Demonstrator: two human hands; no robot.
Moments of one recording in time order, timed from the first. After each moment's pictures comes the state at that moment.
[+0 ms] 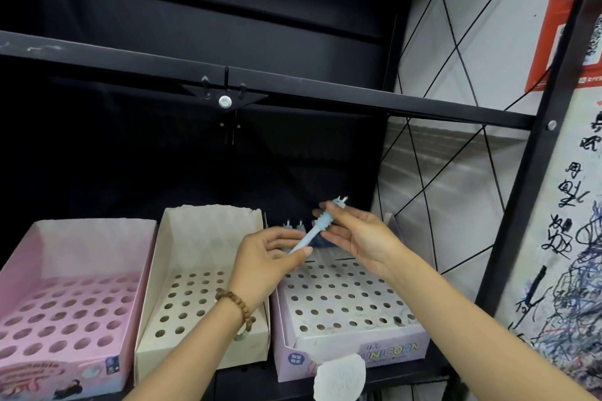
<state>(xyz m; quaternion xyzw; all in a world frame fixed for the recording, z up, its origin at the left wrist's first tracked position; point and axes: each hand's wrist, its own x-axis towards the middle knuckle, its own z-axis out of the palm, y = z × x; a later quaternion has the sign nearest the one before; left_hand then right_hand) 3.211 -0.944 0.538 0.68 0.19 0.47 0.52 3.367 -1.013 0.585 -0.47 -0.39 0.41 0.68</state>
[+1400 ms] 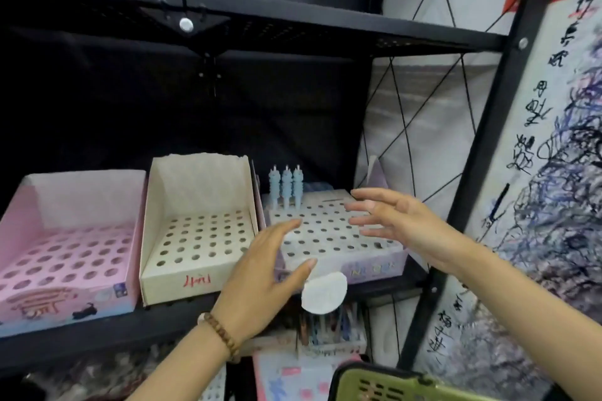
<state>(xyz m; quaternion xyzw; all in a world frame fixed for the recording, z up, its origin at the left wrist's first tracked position) 3.169 -1.019 0.482 0.88 0.19 0.36 0.25 3.384 -1.128 0.548 -0.60 -0.49 0.32 0.55</state>
